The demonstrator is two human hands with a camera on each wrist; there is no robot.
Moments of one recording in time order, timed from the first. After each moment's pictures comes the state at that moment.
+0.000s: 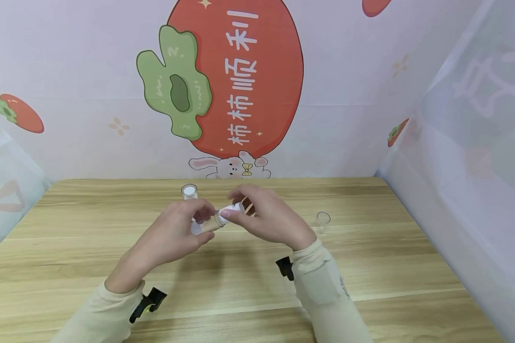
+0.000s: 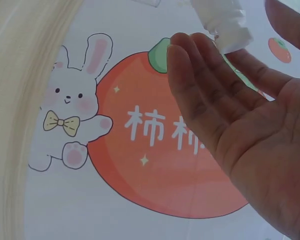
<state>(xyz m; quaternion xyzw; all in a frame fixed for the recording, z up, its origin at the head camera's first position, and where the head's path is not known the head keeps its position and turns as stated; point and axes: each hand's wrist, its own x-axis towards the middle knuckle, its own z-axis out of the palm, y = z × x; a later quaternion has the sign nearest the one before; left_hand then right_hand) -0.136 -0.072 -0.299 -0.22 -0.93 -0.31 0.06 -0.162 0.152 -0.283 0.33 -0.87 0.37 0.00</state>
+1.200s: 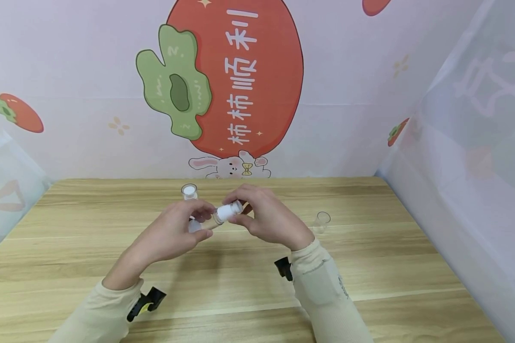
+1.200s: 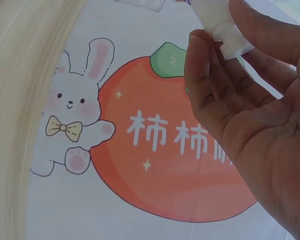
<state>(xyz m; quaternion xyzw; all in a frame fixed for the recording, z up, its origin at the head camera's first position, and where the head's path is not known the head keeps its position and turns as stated) -0.139 -0.076 -0.301 -0.22 -0.92 -0.34 0.02 -0.165 0.151 -0.288 0.40 -0.84 0.36 0.05</state>
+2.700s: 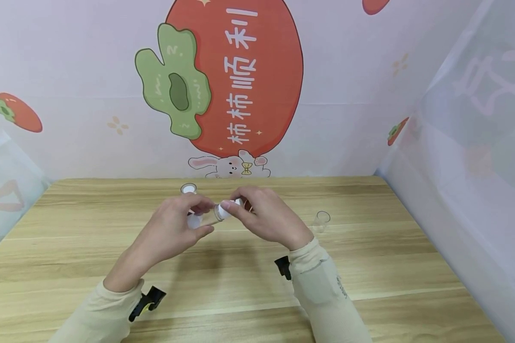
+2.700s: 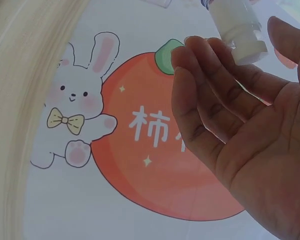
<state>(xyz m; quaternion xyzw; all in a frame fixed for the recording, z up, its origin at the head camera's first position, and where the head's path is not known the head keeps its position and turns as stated) -0.138 -0.073 -0.300 -0.21 -0.92 -0.31 0.11 -0.166 0.148 -0.286 0.32 -0.88 0.34 0.02</state>
